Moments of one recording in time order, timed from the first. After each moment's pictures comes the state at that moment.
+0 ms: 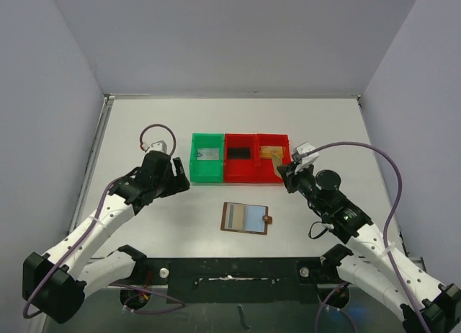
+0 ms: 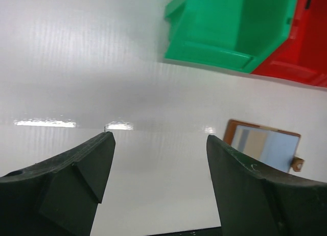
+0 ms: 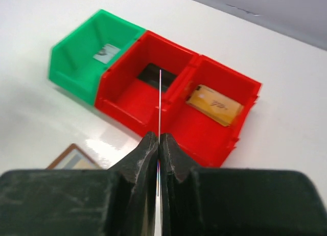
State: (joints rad) left arm -0.54 1.01 0.80 -0.61 -0.18 -0.72; right arm 0.59 0.68 0.54 -0.05 0.01 0.03
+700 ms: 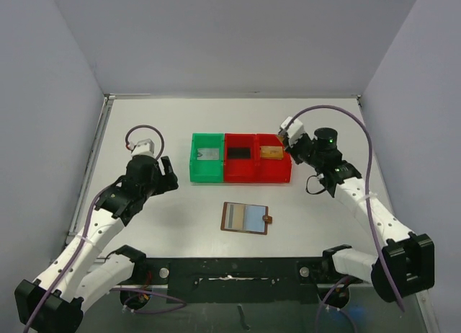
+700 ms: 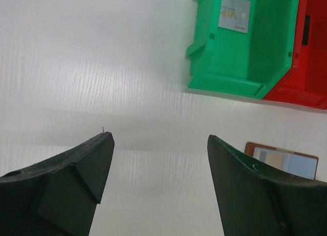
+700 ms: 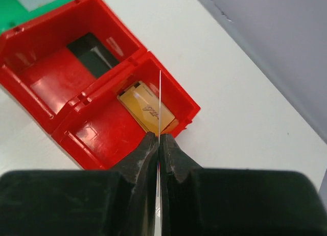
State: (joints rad) left arm -0.43 0.87 0.75 -0.58 -0.25 -0.56; right arm 0.24 1.11 0.81 -0.06 -0.28 -0.46
